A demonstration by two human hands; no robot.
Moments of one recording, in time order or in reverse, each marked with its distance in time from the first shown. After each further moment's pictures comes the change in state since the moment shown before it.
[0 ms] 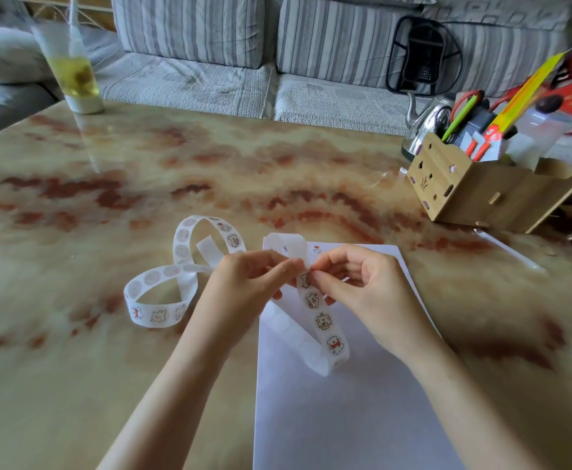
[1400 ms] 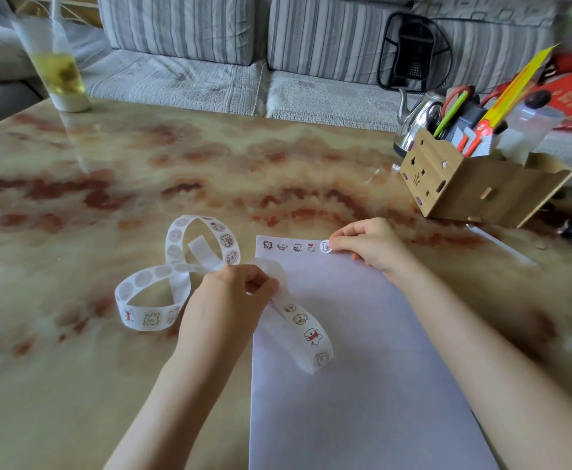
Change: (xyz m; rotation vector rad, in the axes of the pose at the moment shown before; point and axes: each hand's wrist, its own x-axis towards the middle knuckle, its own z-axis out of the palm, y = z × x) left_hand 0.008 -0.033 0.004 0.484 0.124 -0.037; right_hand 0.080 0.041 -0.039 -0.228 0.095 0.369
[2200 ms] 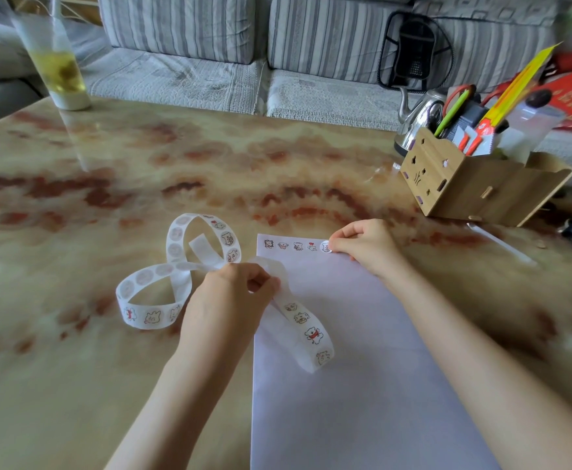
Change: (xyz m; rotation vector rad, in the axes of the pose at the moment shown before) left_hand 0.002 -0.001 0.001 0.015 0.000 0.010; right_hand 0.011 0.017 0.011 -0.033 0.099 -0.026
